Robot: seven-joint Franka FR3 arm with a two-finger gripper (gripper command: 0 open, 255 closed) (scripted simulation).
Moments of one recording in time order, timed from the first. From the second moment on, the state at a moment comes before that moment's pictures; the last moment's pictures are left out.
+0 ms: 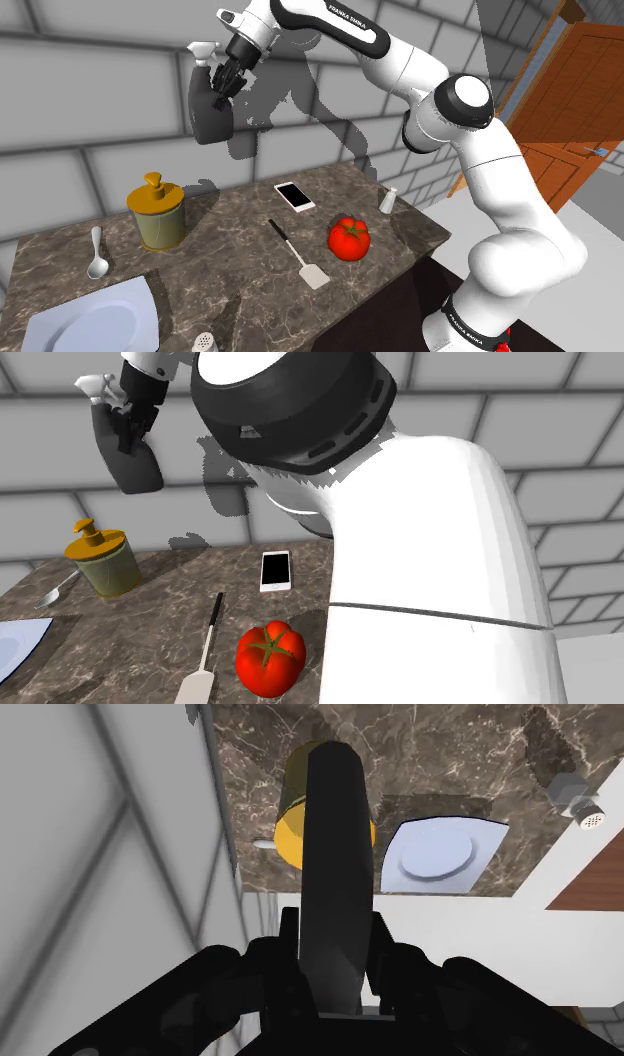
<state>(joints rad) 2.74 -0.90 -1.82 -0.98 -0.46 1.73 -0.85</state>
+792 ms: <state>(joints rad) 2.44 -0.95 -1.64 -1.23 -0.45 1.89 -0.86</state>
